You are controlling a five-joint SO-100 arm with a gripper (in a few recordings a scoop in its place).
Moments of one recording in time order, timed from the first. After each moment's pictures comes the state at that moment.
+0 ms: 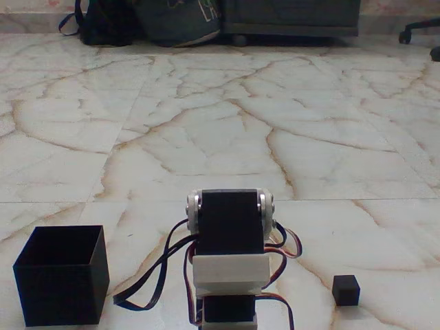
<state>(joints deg) -1.2 136.0 176.3 37.8 -88.9</state>
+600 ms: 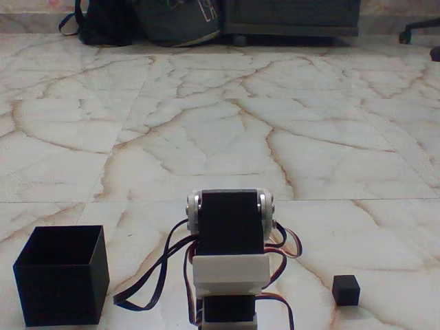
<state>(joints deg) -1.2 136.0 176.3 37.9 -88.9</state>
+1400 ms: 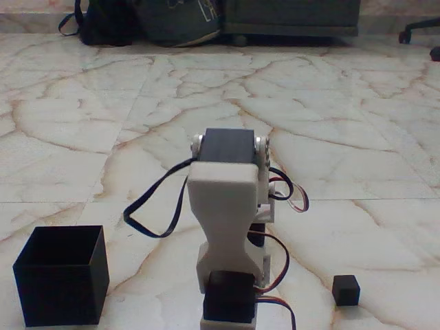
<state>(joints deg) 6.8 111.4 150.9 37.5 -103.0</state>
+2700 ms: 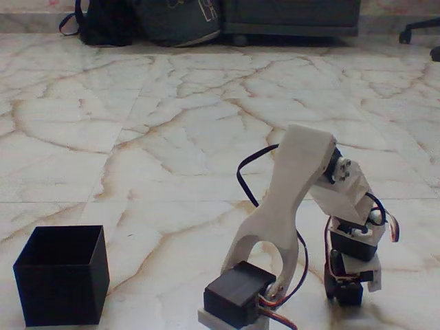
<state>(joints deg) 39.3 50.6 95.0 23.9 -127.9</state>
